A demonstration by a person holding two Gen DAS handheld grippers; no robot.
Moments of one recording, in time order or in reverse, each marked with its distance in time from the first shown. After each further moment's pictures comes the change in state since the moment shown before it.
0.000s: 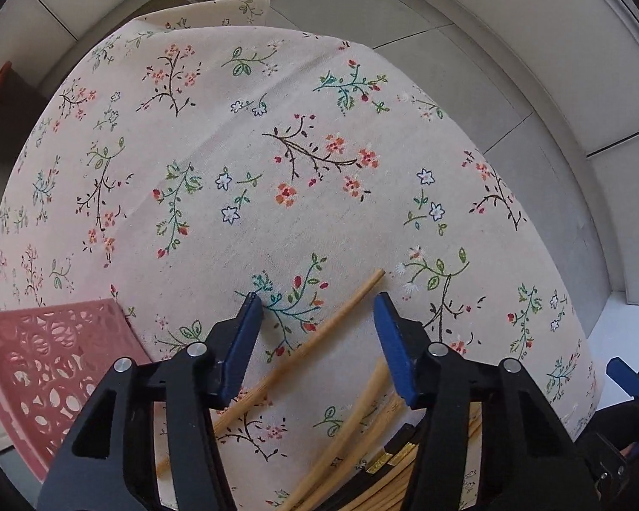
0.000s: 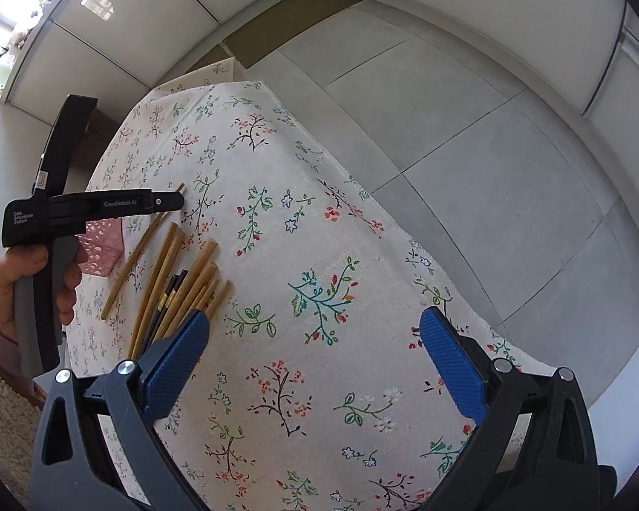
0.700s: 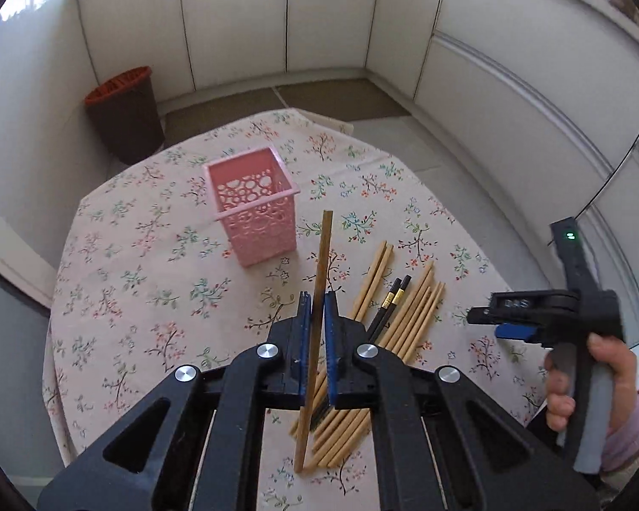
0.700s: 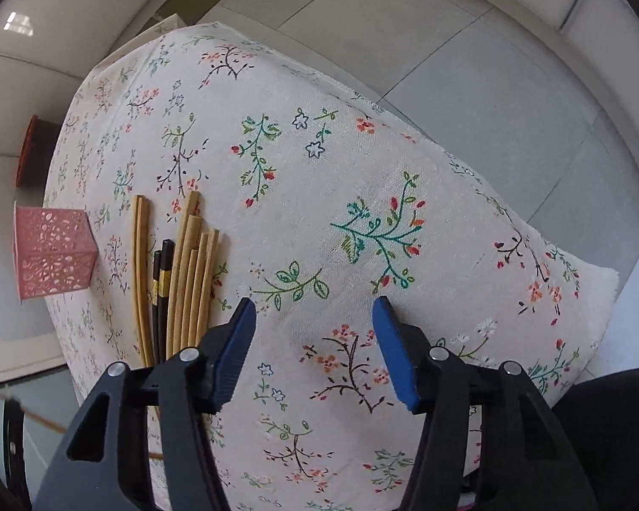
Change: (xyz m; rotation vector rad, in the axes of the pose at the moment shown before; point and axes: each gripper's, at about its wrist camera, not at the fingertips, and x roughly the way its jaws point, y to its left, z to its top) left arm -0.163 0.031 -0.212 -0.247 -0.529 0.028; right arm 0.041 0.039 -0.010 0.217 0.161 -0.127
